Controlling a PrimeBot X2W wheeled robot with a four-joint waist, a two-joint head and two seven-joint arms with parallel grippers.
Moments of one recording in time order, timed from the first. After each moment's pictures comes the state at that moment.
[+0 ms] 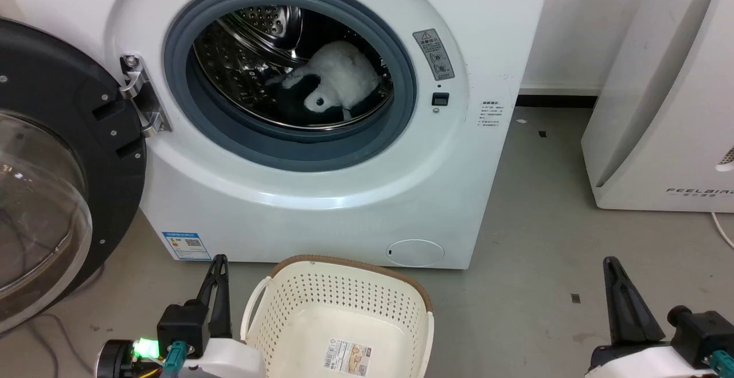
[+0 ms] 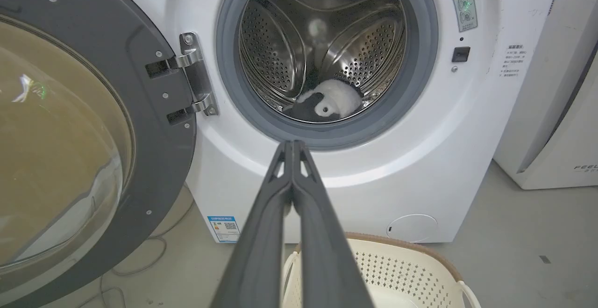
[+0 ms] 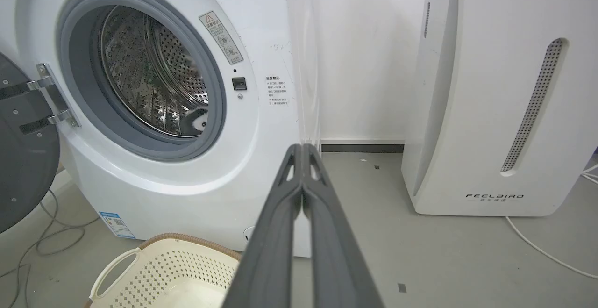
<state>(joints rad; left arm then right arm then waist) -0.01 0.10 -0.08 0.13 -0.04 0.12 -0.20 0.05 -0.05 -0.07 0.06 0.13 0.13 -0.20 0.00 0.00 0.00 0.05</state>
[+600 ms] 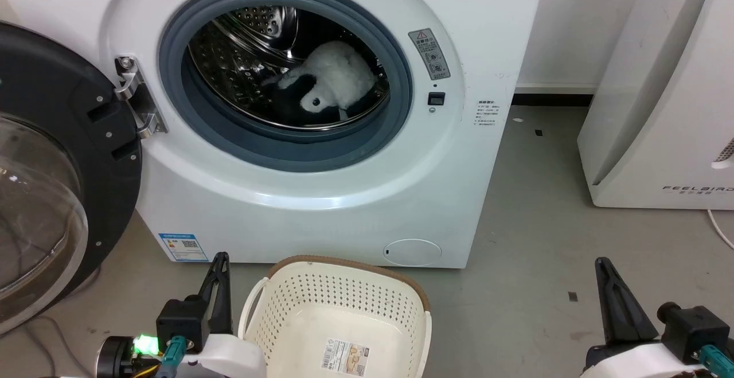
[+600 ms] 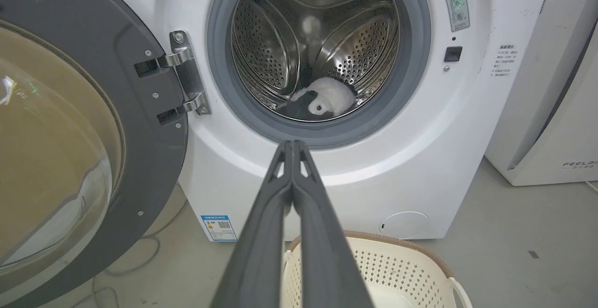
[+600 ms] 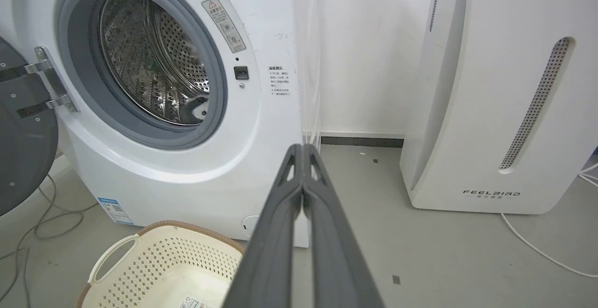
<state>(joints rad) -0.01 0.09 -0.07 0.11 -0.03 0.09 -0.16 0.05 -0.05 -0.06 0.05 0.10 0.13 -0.16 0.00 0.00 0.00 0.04</state>
